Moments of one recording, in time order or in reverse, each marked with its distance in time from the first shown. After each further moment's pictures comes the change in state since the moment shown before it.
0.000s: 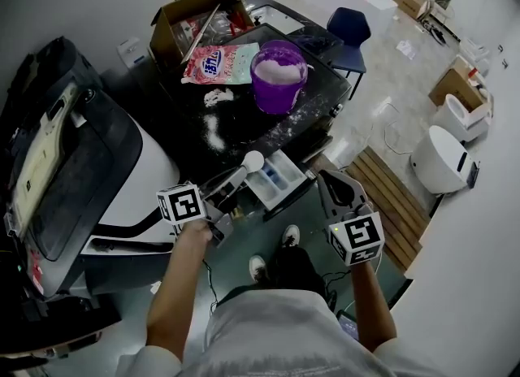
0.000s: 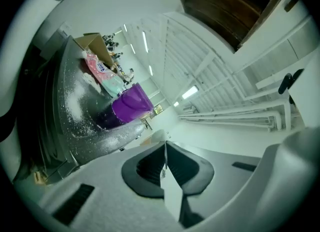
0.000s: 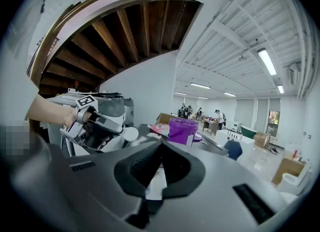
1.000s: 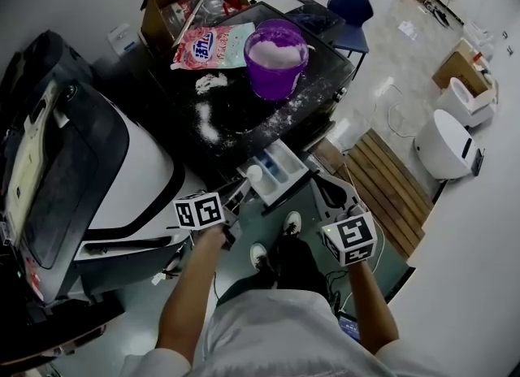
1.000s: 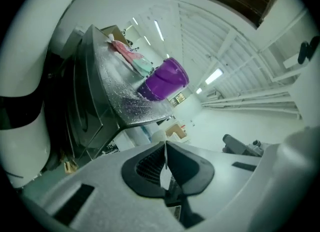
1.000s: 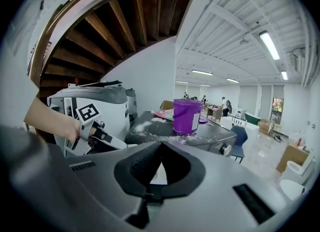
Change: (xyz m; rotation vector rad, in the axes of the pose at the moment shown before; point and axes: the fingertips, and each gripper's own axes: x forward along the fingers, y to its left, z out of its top) left arm 0.016 0.099 -0.080 0.014 0.134 0.273; right arm 0.022 0.010 -0.066 0.061 0.126 0.052
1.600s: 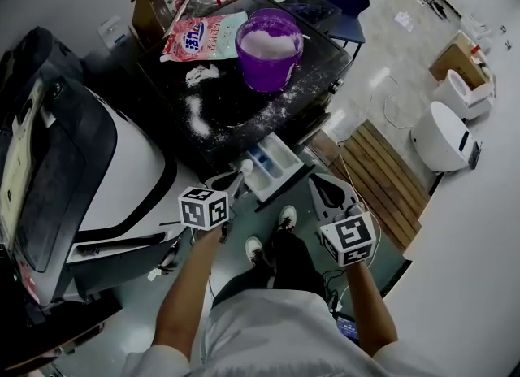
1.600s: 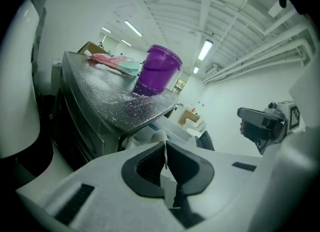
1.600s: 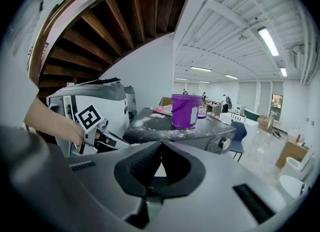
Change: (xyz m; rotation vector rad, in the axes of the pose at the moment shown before) left arm 0.018 0.023 -0.009 0.347 0.099 0.162; right arm 0.000 -0.004 -0.018 0.024 0.035 -0.002
